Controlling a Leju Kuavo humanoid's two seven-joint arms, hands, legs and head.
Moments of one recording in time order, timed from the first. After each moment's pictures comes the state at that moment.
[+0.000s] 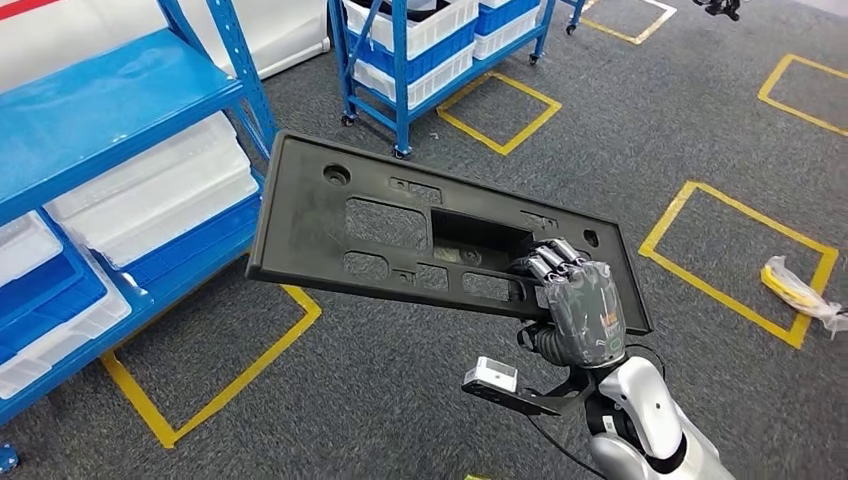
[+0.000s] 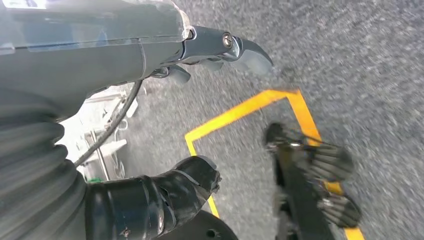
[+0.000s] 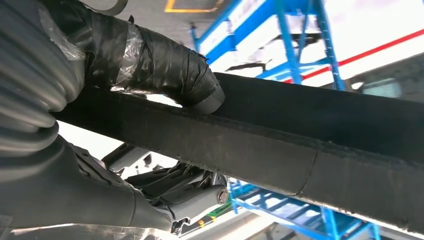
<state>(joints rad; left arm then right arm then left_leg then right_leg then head) -0.06 -0.12 1.11 -0.19 -0.88 0.00 0.22 -0.09 -0.43 0.46 -1.85 1.22 -0.48 -0.09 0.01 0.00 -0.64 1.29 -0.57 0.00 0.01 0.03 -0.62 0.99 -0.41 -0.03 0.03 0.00</state>
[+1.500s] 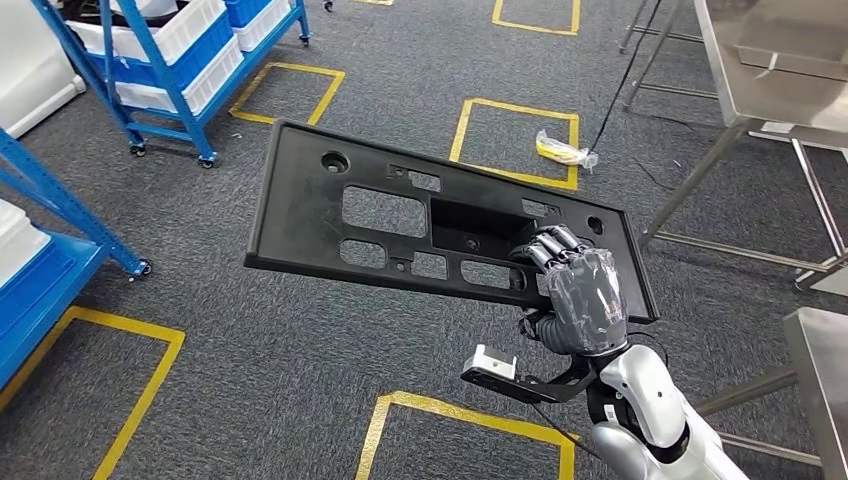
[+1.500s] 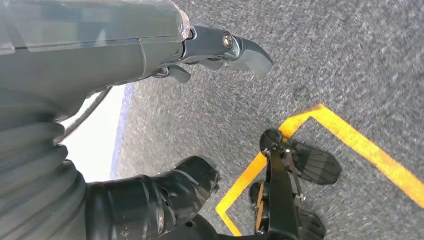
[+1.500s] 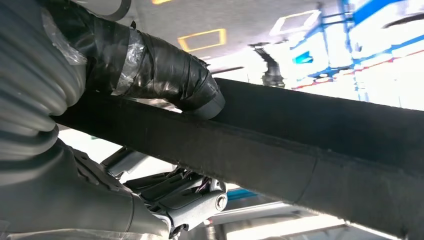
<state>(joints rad) -0.06 -0.12 1.13 -0.19 -0.87 -0.02 0.16 -0.14 -0.44 0.46 -1.86 1.22 -0.43 -0.06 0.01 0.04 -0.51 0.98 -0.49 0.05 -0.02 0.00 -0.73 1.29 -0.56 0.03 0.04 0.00</state>
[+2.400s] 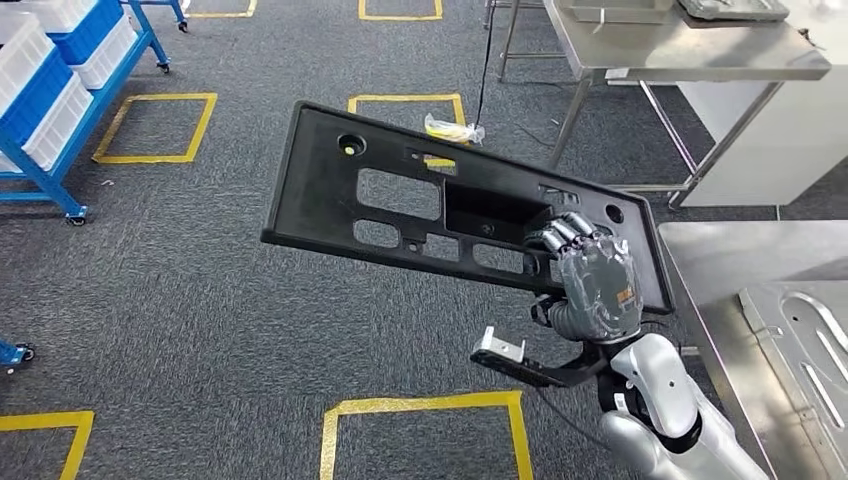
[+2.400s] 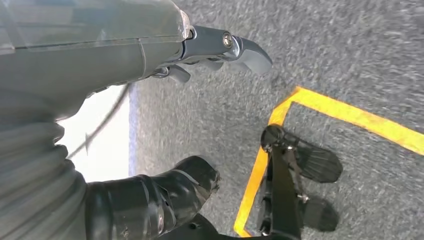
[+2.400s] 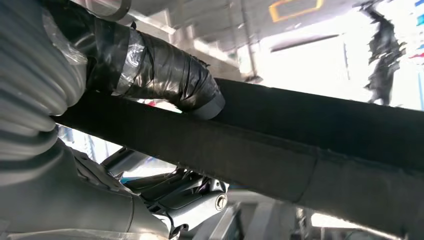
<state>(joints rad) -0.06 -0.11 1.14 -0.19 -0.87 -0.02 0.17 -0.17 -0.47 0.43 -1.87 1.24 -0.41 -0.03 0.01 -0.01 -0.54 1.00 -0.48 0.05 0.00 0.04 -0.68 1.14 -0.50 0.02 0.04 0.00</state>
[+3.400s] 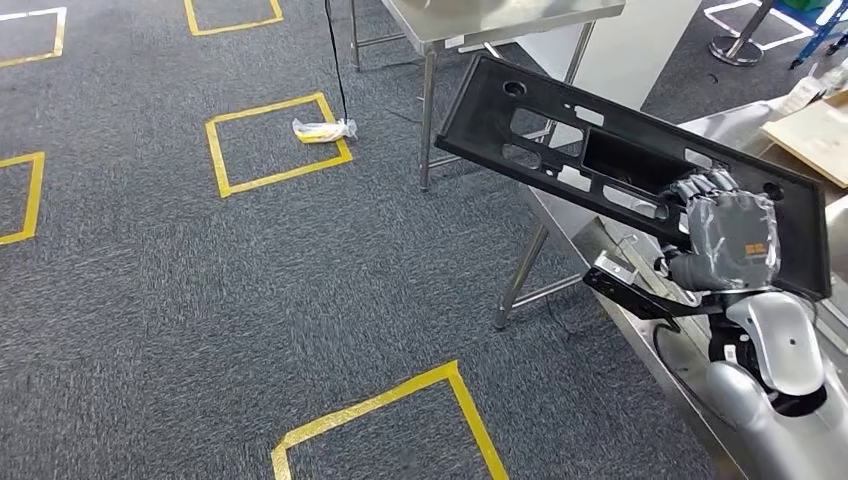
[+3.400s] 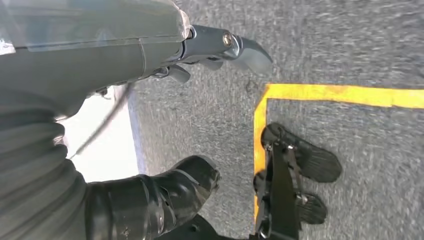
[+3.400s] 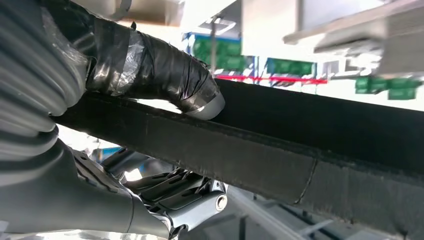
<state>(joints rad) -0.05 -0.12 1.18 -0.19 -0.87 -0.04 0.14 -0.11 -0.63 0.04 -1.80 1.19 -0.29 -0.02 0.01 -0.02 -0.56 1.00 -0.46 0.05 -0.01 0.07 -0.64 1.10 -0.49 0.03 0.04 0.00</state>
